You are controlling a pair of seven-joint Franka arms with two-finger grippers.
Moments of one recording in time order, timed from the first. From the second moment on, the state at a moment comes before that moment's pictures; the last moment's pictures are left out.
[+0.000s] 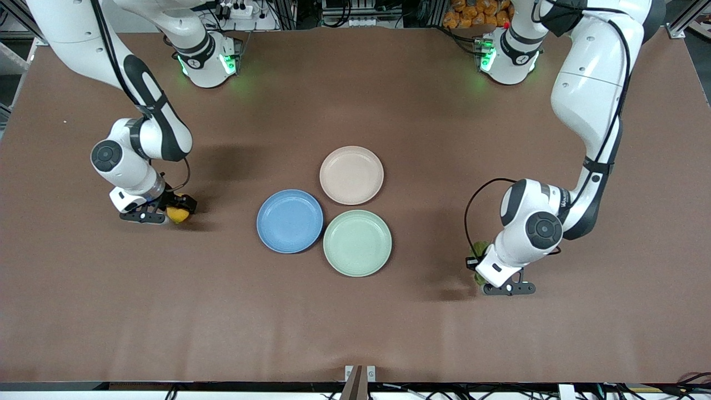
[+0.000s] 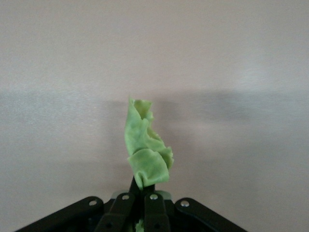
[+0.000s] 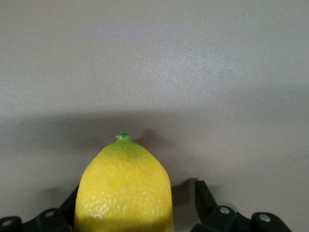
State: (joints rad) left arm -0.13 0.77 -0.19 -1.49 0.13 2.35 -0.37; right arm 0.10 0.40 -0.13 -2.35 0.05 2.79 0.02
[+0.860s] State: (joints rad) left arm -0.25 0.64 -0.35 -1.67 0.13 2.32 -0.68; right arm 0.09 0.37 -0.09 -2.25 0.05 2.60 0.03
